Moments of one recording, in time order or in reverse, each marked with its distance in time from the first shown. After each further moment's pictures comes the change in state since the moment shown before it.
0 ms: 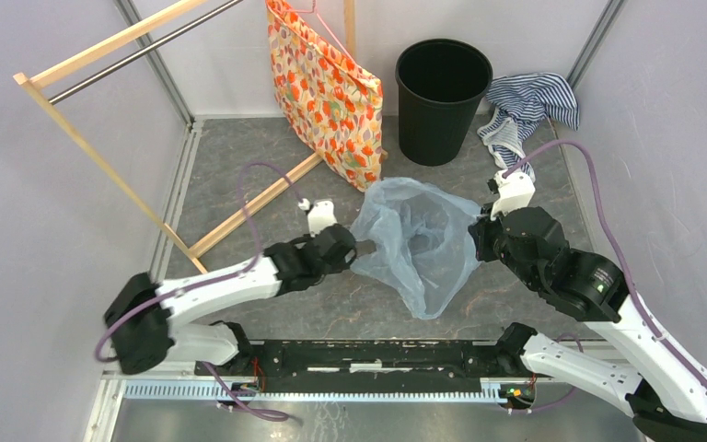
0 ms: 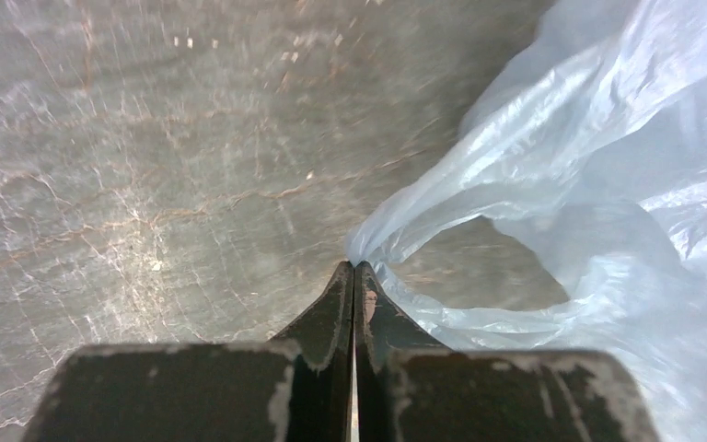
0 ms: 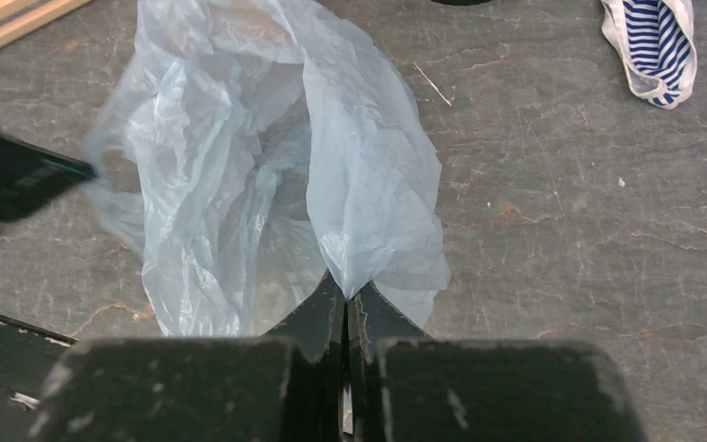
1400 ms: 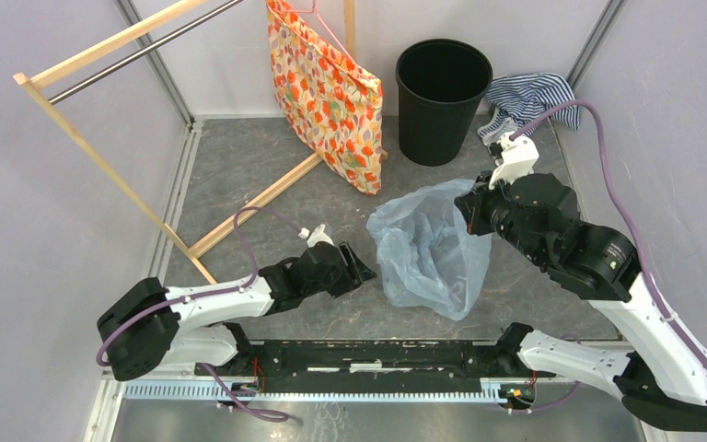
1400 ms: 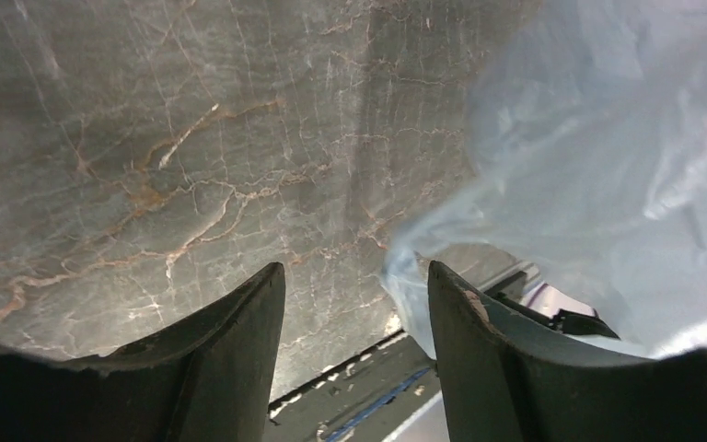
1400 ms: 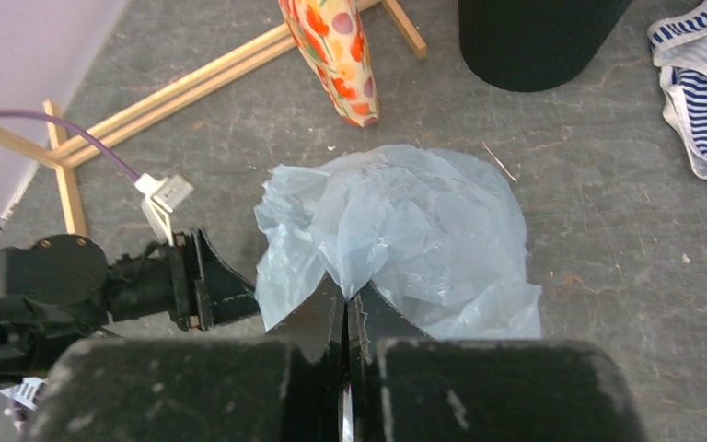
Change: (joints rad) left arm 0.013 0.035 -0.301 0.487 0.410 -0.363; right arm 0.000 0.167 0.299 0.004 -0.075 0.030
